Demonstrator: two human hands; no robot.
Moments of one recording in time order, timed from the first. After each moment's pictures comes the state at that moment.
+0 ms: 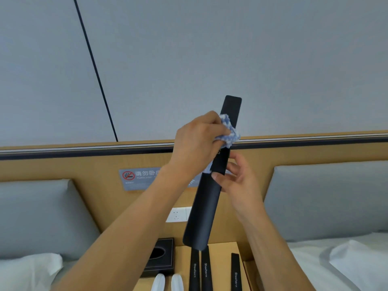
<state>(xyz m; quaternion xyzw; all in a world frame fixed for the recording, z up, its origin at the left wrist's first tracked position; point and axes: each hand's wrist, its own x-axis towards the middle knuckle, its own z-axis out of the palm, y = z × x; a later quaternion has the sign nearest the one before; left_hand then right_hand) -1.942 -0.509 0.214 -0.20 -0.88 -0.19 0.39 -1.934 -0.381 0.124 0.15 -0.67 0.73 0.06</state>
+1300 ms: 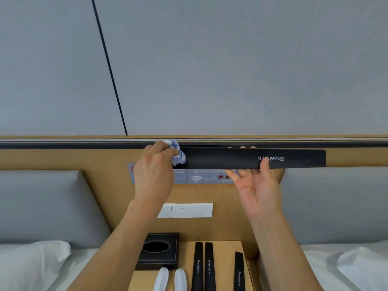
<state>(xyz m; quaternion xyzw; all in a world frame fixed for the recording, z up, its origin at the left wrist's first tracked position) -1.904 -0.588 0.147 0.02 -0.91 -0.15 0.38 -1.953 -0.382 0.113 0.00 -0.23 0.97 -0.04</state>
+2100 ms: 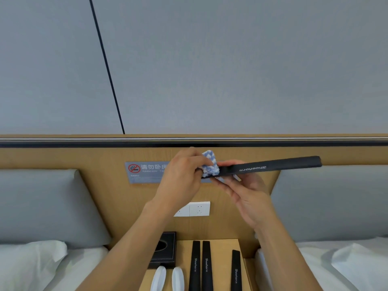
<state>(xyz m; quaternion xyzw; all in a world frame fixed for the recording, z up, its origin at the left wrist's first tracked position) -1.904 -0.546 0.149 -0.11 -0.92 -0.25 0.27 -1.940 -0.373 0.100 0.21 -0.50 0.84 -0.08</state>
